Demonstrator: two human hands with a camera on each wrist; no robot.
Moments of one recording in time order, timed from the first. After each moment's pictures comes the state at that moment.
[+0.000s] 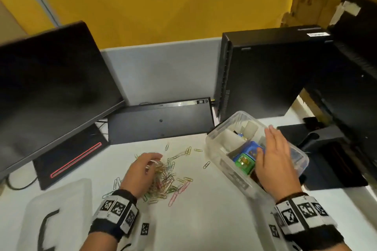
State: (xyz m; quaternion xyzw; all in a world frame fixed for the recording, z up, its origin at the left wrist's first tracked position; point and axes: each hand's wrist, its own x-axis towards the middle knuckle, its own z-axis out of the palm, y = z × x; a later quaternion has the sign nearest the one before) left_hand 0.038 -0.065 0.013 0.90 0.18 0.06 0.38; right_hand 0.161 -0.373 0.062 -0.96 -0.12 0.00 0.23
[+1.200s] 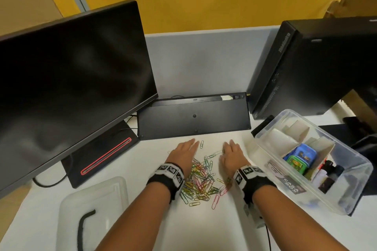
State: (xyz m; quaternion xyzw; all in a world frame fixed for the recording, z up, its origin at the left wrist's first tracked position) left_hand 0.094 -0.004 -0.041 0.98 0.05 -0.14 0.15; right_hand 0.169 -0.179 -0.062 -0.95 -0.20 0.24 0.08
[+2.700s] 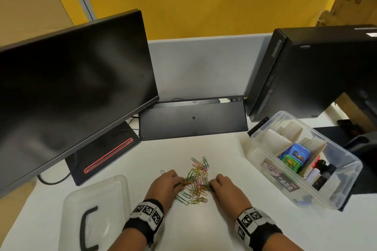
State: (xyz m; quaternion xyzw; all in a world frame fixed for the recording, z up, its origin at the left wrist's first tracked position) left_hand -0.001 0.004 -0.058 0.96 0.08 -0.06 0.25; right_hand 0.074 -0.209 -0.077 -0.91 -0.36 0.13 0.12
